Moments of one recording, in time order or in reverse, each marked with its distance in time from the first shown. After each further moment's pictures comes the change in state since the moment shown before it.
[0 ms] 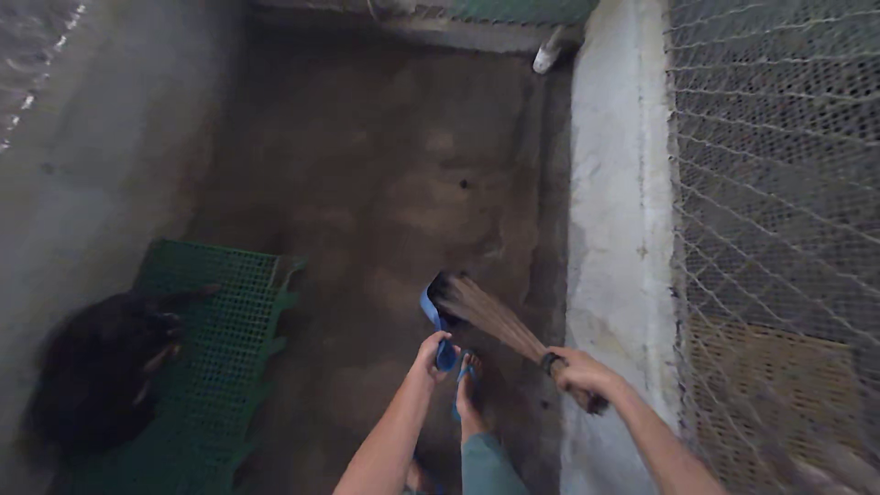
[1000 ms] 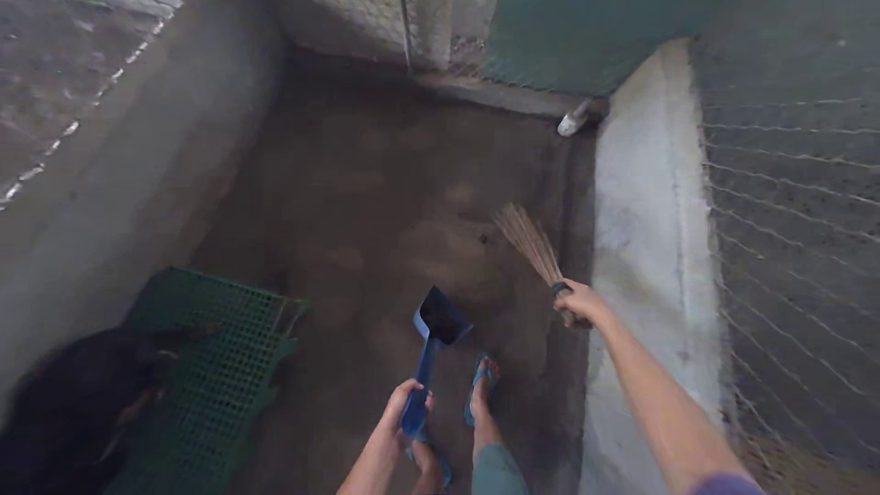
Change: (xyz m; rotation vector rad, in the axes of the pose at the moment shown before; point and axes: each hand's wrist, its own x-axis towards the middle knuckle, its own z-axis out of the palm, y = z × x) left_hand 0.003 0.145 -0.037 -0.120 -0.128 0.019; right_hand 0.092 -0.216 -0.233 0.089 0.433 -0.055
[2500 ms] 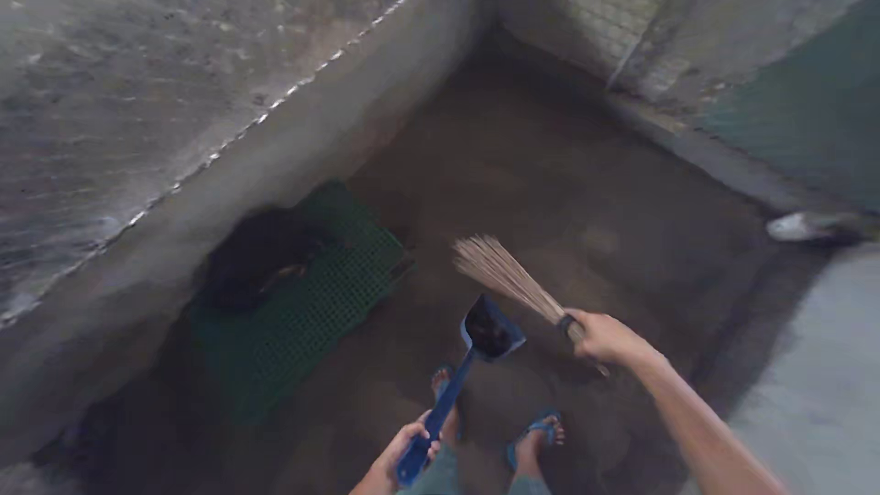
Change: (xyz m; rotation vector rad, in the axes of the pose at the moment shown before) left_hand -0.059 -0.002 -0.259 -0.408 -0.367 0.070; right_hand -0.136 -0.332 0.166 -0.909 -0.387 -0.469
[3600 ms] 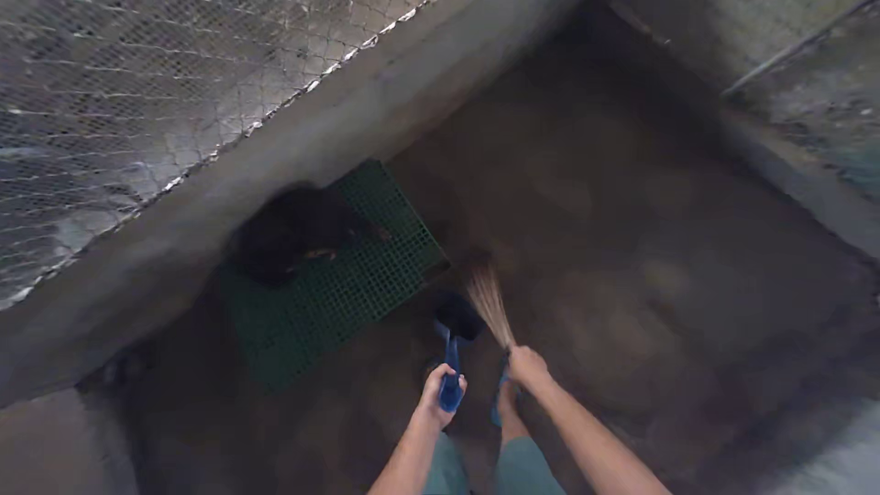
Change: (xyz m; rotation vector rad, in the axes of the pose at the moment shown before) left_hand 0.048 0.176 0.060 -0.462 0.489 0.246; right_hand 0.197 -0.186 0.101 -0.170 -0.187 0.075
